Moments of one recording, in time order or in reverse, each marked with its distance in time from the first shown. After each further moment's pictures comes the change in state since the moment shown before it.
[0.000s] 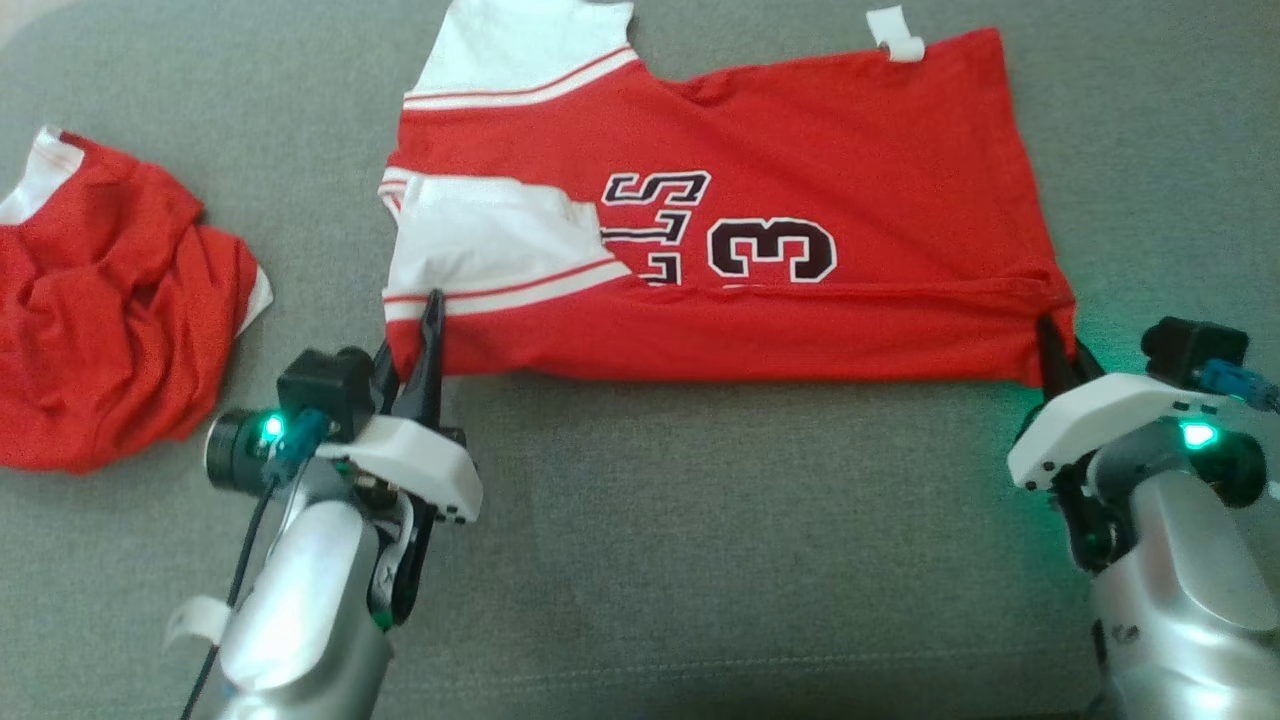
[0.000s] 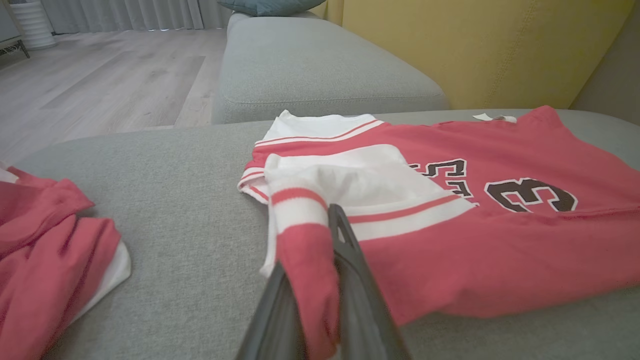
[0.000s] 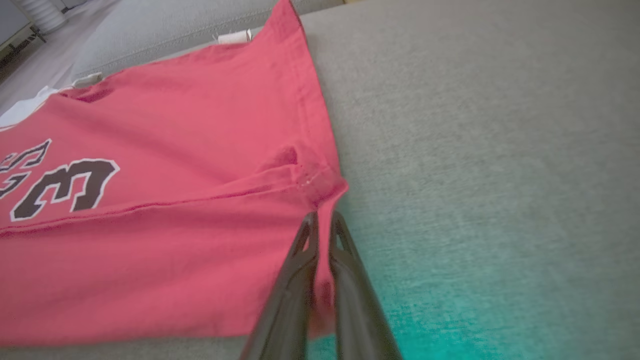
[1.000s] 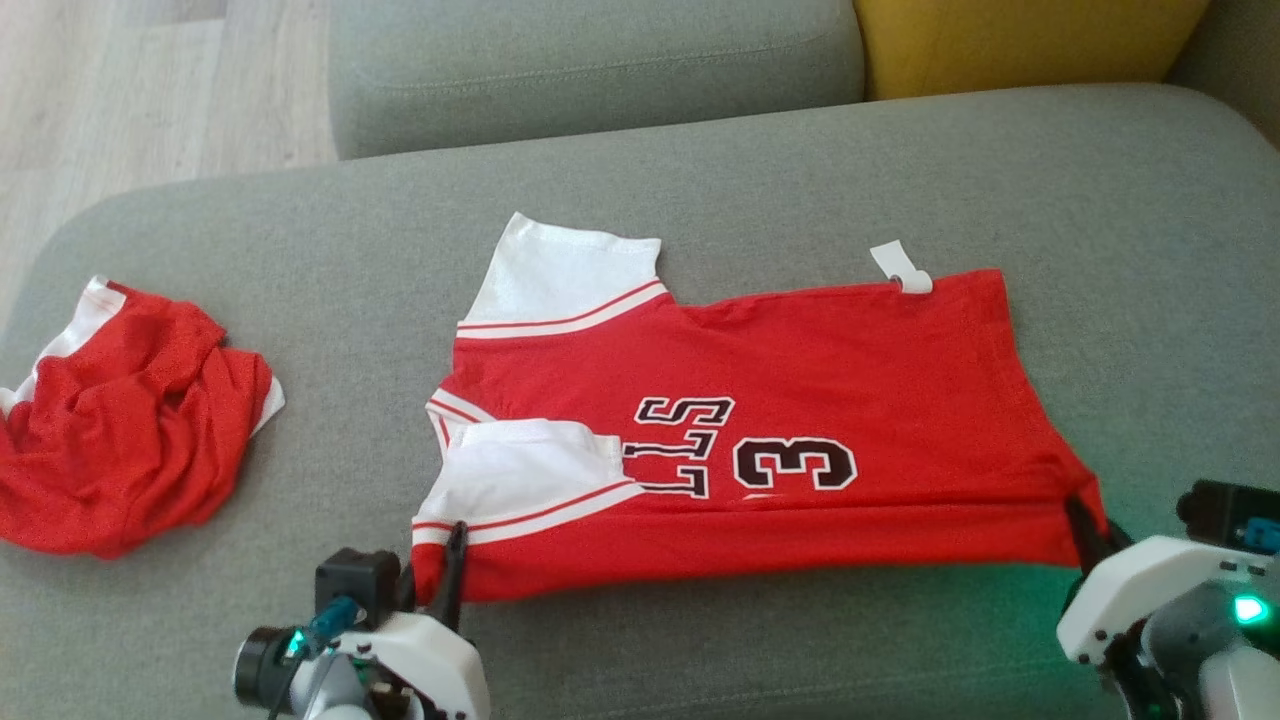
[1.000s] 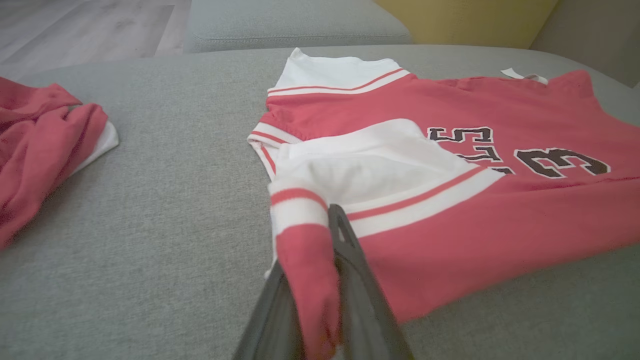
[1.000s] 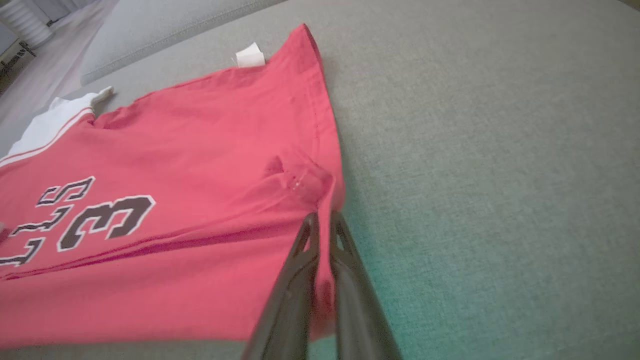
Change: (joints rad) left arm 0.335 0.032 -0.049 -0.077 -0.056 0.024 0.106; right arm 0.402 -0.030 -0.023 -0.359 0.107 0.001 0.265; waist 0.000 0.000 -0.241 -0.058
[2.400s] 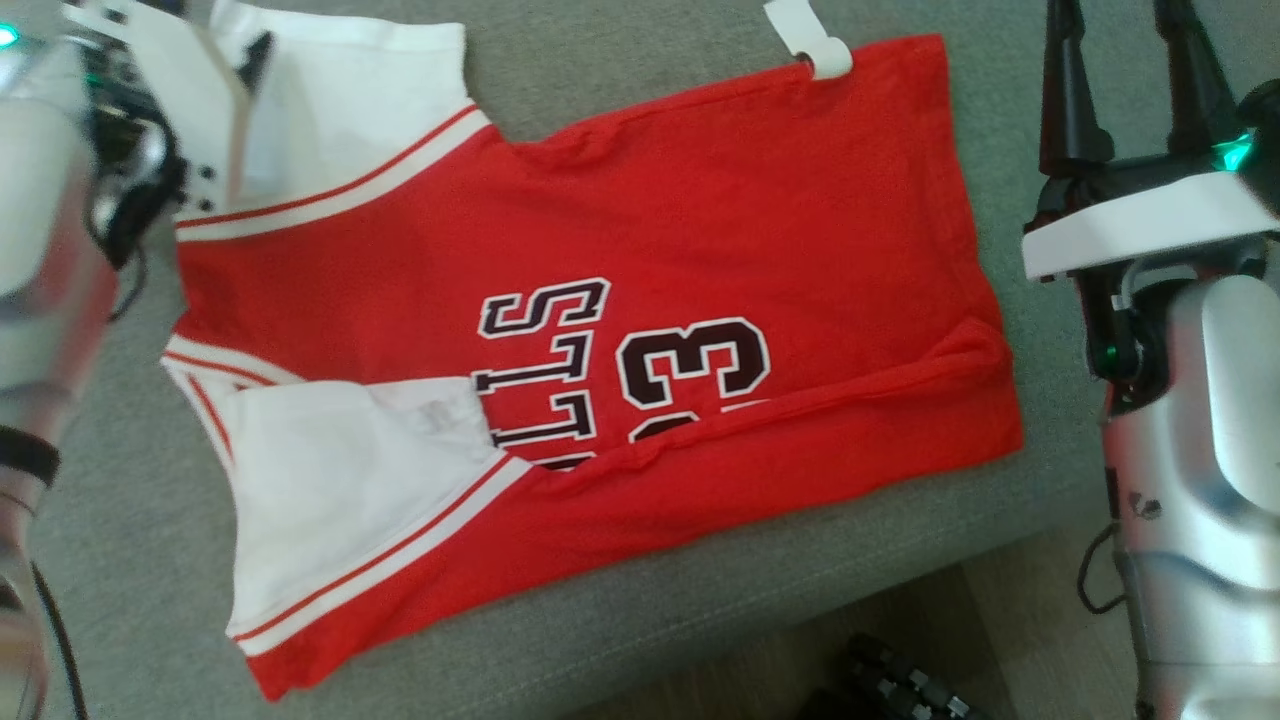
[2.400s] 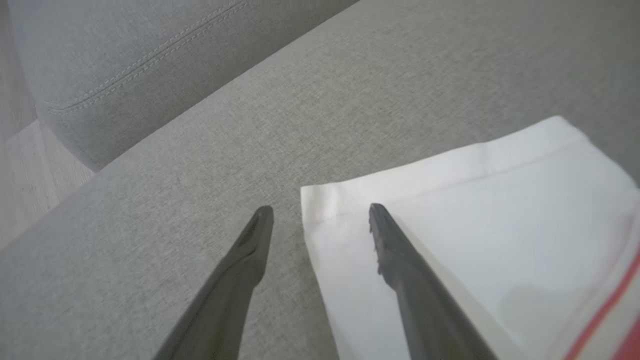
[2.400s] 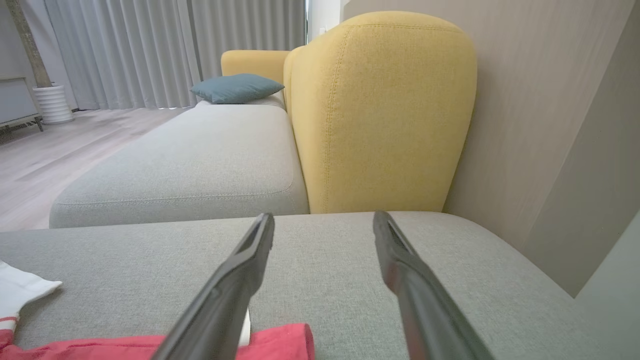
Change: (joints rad) left arm -1.078 0.287 -0.343 0.489 -0.201 -0.212 0.395; right arm -0.564 0.013 0.164 -0.065 -0.127 0.000 -0.409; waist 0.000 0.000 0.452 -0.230
